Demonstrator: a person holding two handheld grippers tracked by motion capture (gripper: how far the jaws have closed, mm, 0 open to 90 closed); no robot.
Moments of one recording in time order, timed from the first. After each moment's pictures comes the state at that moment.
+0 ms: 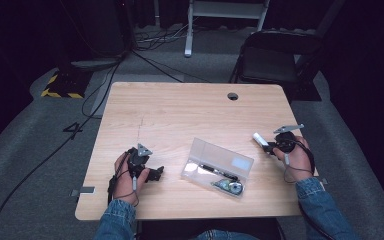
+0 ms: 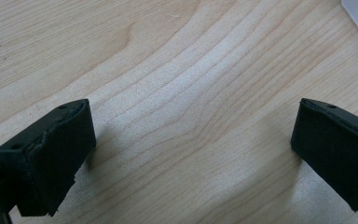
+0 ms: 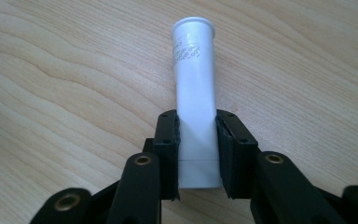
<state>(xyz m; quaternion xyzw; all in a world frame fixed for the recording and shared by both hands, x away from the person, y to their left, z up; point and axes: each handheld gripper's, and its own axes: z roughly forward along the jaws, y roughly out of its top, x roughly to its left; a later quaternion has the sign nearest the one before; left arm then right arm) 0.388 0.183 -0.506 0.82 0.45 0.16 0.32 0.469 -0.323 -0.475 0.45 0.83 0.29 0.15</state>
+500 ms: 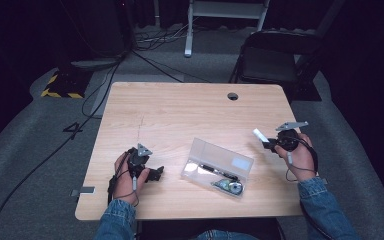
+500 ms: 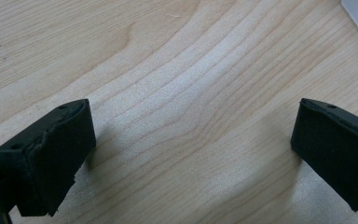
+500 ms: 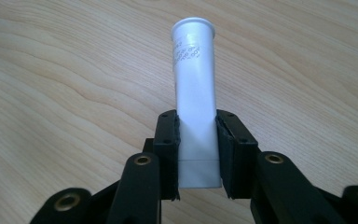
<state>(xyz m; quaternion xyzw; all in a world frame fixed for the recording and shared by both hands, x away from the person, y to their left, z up) 0.388 0.183 -0.505 0.82 0.45 0.16 0.32 0.461 -0.317 -0.449 0.42 0.83 0.32 0.16</state>
